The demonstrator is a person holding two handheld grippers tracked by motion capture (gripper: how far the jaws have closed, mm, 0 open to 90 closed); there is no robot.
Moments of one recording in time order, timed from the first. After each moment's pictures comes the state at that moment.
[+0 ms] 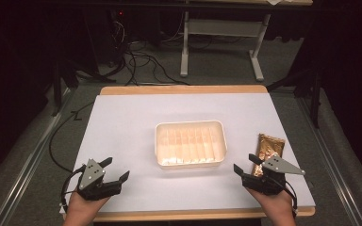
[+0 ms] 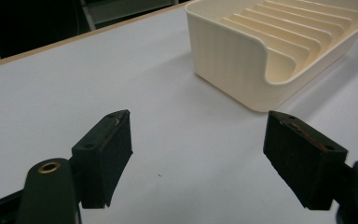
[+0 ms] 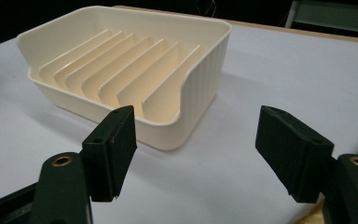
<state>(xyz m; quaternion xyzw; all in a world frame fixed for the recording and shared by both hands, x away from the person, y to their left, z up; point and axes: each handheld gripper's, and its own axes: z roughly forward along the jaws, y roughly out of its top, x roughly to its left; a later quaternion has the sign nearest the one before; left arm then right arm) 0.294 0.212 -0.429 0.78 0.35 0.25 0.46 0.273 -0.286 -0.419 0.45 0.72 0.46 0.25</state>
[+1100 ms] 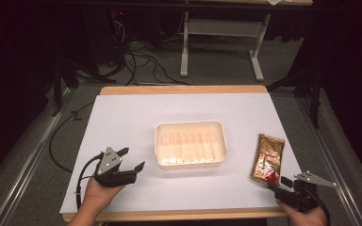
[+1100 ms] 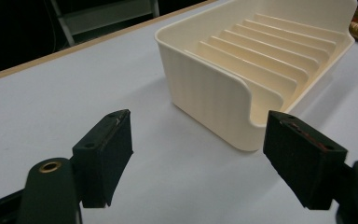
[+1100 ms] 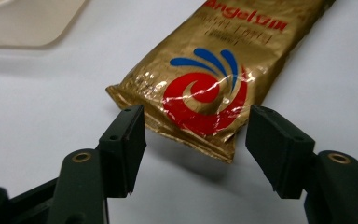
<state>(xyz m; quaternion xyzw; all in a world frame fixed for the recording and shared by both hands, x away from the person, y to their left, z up) 0.326 0.176 -0.426 0.79 0.32 0.23 0.48 0.239 -0.377 -0.460 0.60 0.69 0.35 0.20</state>
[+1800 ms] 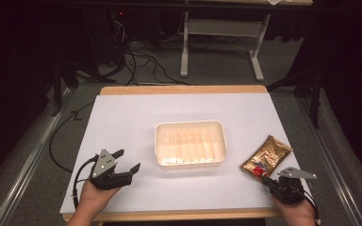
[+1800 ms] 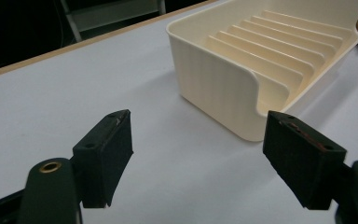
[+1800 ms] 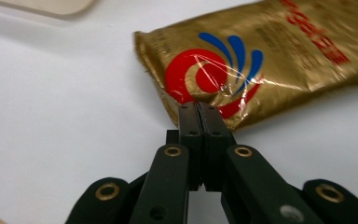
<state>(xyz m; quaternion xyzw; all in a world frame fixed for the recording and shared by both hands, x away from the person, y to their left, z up) 0.318 0.188 -0.426 0.78 0.33 0.23 0.47 0.259 -0.351 -0.464 0.54 0.75 0.32 0.19</state>
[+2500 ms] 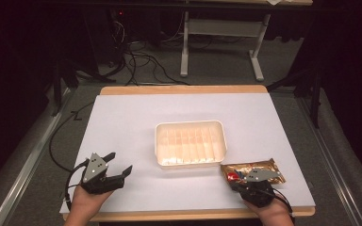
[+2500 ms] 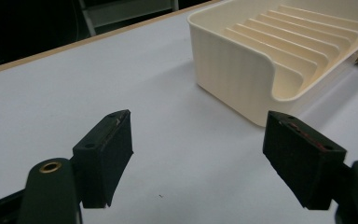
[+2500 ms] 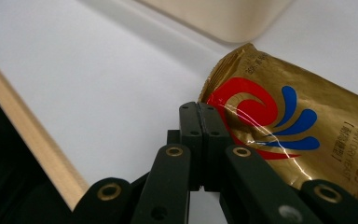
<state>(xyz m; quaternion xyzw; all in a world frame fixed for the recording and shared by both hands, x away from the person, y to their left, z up) 0.308 0.206 -0.426 0.77 0.35 0.24 0.47 0.265 -0.270 -0.456 0.40 0.84 0.36 0.12</state>
